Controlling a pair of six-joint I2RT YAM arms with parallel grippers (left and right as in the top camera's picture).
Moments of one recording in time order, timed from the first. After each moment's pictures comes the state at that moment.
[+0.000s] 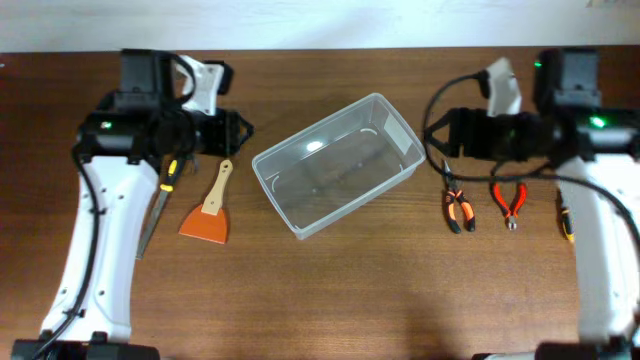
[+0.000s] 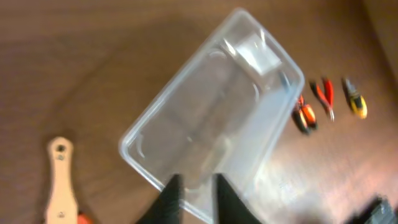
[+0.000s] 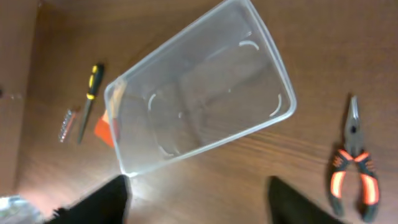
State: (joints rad) left arm -0.09 1.59 1.62 -1.02 0.50 0.03; right arm -0.01 1.59 1.68 -1.17 -0.54 0.08
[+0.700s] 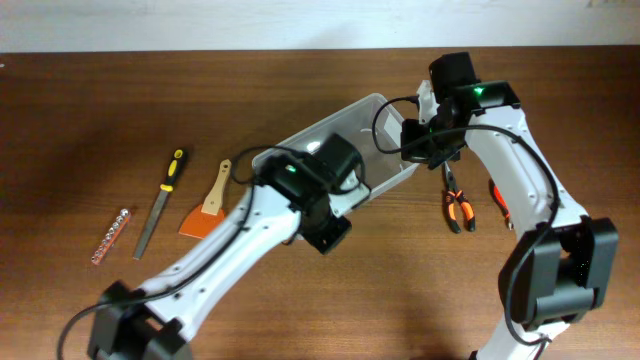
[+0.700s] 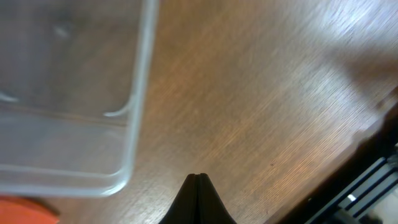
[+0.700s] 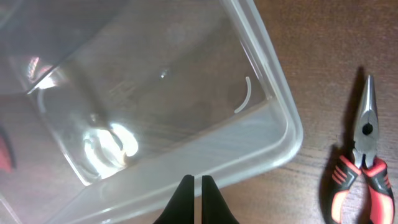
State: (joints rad) left arm -0.71 1.71 1.44 -1.16 0.10 0.11; right arm 0.16 1.93 1.68 -1.08 -0.24 0.20
